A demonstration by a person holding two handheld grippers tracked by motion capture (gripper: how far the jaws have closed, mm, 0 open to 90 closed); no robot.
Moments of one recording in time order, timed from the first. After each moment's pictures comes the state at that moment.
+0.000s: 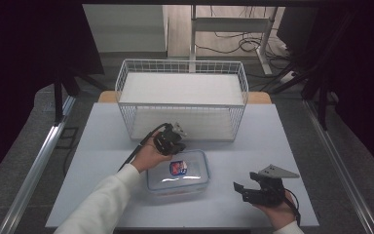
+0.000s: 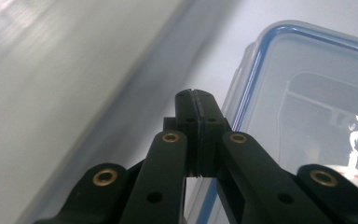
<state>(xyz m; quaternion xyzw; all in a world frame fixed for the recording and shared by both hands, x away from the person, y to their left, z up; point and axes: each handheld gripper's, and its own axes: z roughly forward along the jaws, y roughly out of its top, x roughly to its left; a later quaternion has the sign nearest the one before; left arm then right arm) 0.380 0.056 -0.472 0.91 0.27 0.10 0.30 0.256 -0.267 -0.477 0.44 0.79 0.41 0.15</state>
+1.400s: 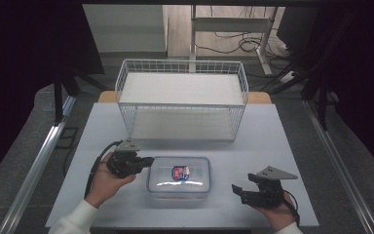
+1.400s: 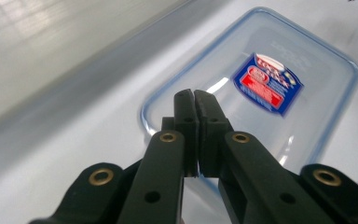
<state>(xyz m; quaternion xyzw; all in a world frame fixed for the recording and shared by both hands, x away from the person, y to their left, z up) 0.278 0.172 -0.455 0.83 0.38 0.08 0.41 0.252 -0.263 -0.476 0.42 0.80 0.41 0.14</state>
